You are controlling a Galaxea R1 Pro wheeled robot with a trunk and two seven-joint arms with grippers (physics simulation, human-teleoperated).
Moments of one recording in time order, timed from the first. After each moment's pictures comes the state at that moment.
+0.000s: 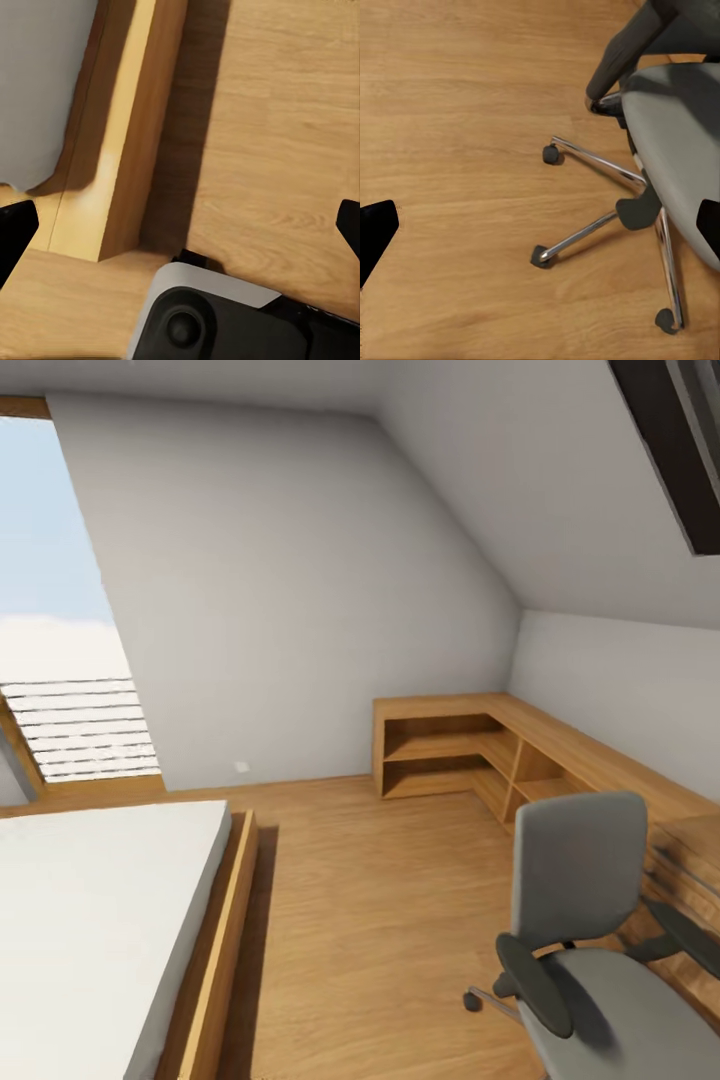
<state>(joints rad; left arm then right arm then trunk) -0.09 -0.04 -0.06 -0.08 0.31 -0.50 0.18 -0.17 0.04 1.15 -0.03 -0.86 -0.80 -0.39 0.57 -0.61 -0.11</state>
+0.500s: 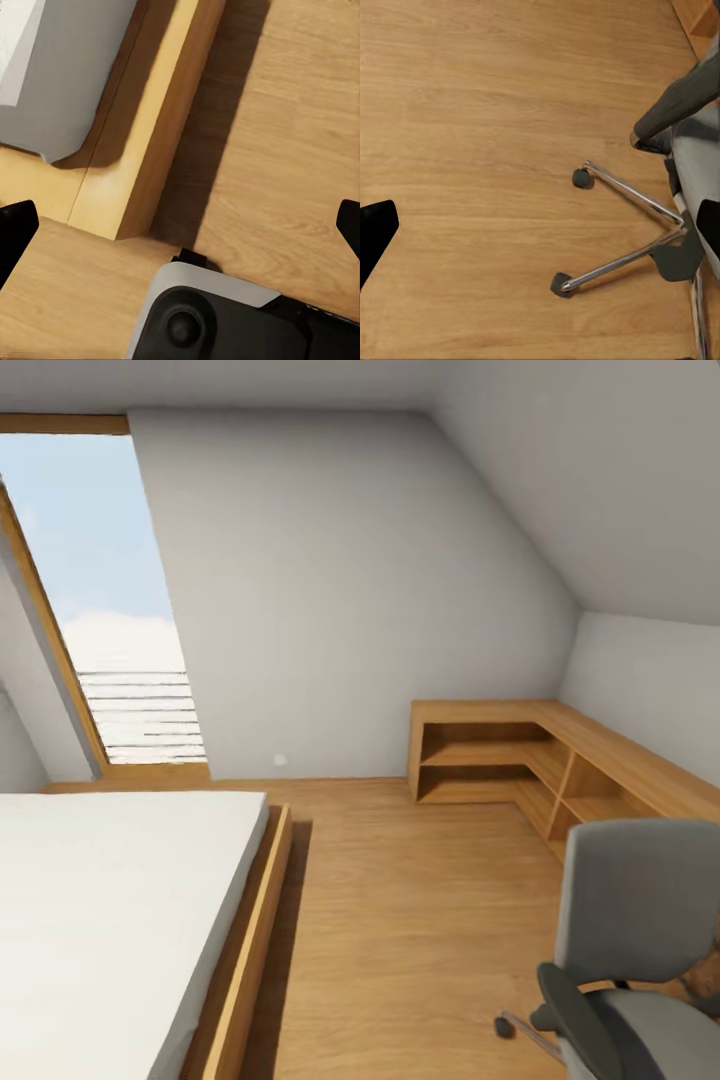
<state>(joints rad) -0.09 -0.04 -0.06 -0.08 0.31 -0.50 0.18 -0.17 0.03 1.15 -0.03 -0.86 -0.80 -0.39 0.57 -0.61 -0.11</state>
